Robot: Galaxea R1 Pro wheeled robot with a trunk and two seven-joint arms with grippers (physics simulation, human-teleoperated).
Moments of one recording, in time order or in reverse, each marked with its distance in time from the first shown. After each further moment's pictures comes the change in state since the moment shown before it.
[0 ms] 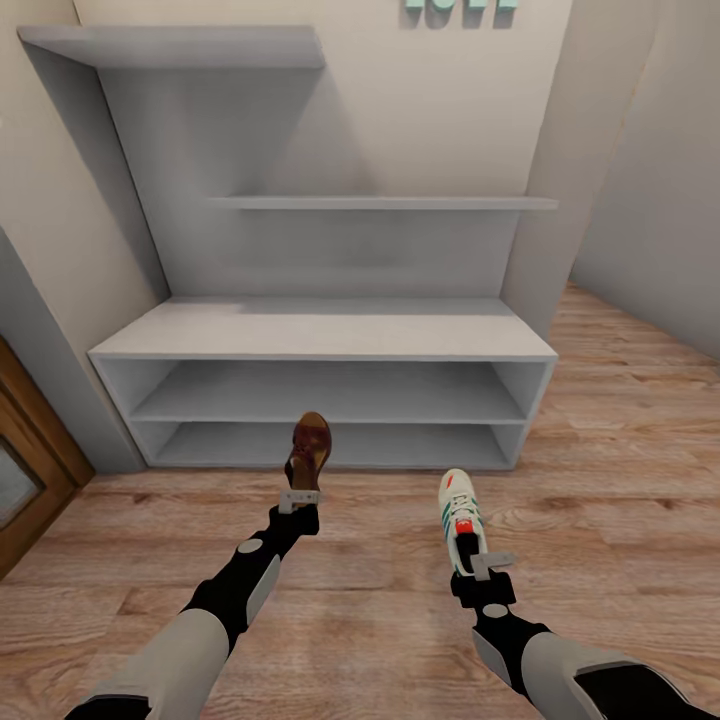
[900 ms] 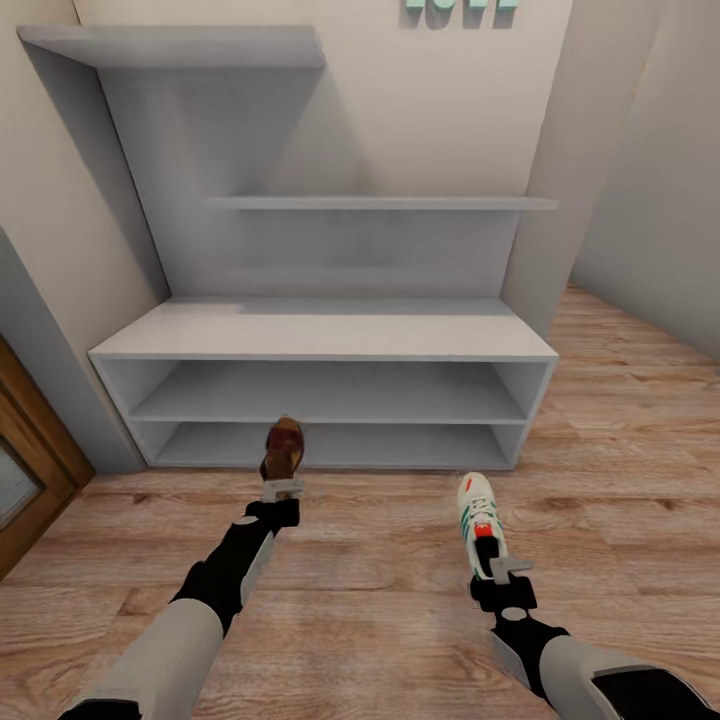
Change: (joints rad) left arm -0.001 0.015 -0.007 -0.152 0.000 0.311 0.223; right arm 0.008 -0.054 -0.010 0.001 -0.003 0.004 -0.008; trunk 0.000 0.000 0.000
